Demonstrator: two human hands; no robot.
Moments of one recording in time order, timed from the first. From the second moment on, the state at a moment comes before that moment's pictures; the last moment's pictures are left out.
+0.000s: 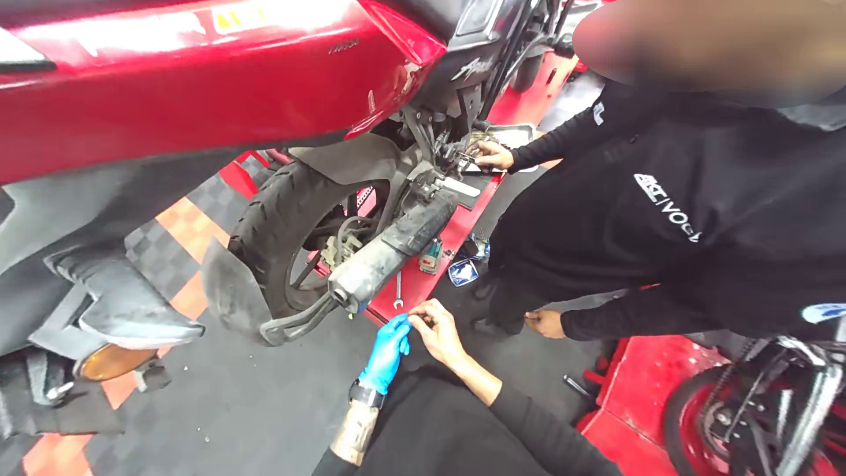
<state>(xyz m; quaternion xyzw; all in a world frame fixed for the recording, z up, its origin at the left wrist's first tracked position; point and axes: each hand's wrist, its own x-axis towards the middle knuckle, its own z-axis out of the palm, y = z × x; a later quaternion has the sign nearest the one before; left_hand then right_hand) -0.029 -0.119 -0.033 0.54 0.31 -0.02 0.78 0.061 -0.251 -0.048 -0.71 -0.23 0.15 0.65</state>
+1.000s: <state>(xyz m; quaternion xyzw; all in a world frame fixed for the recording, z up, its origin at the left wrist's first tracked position) -0.023 -0.111 -0.022 0.38 0.37 -0.08 0.84 0.089 -0.274 -0.029 -0.76 -0.31 0.18 0.54</state>
